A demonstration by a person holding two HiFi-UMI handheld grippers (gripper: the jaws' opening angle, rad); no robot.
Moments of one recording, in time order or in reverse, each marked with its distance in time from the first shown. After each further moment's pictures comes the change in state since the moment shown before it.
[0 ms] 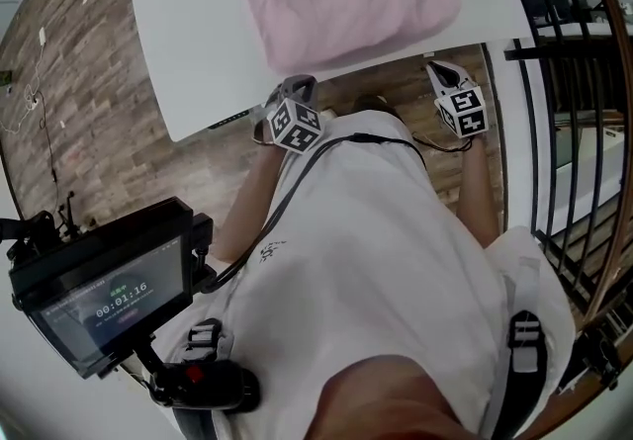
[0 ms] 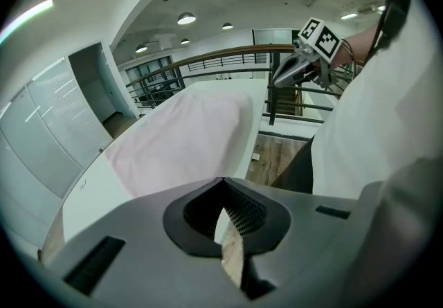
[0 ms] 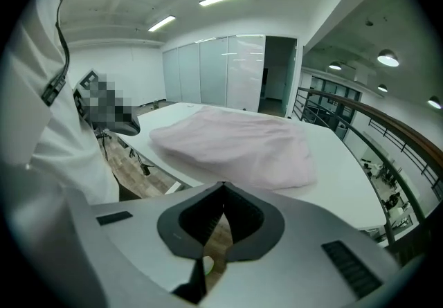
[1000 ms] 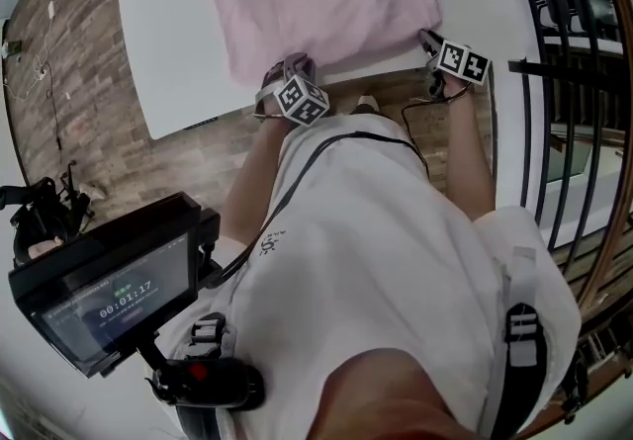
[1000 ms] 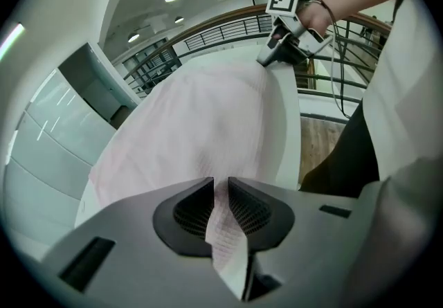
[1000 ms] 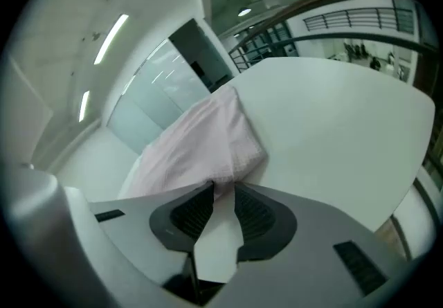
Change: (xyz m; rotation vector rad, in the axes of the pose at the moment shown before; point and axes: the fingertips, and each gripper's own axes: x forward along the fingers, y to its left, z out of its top) left arm 0.091 0.048 0.018 0.064 0.190 0.100; right arm 0.121 -0.121 0.000 0.782 0.049 0.051
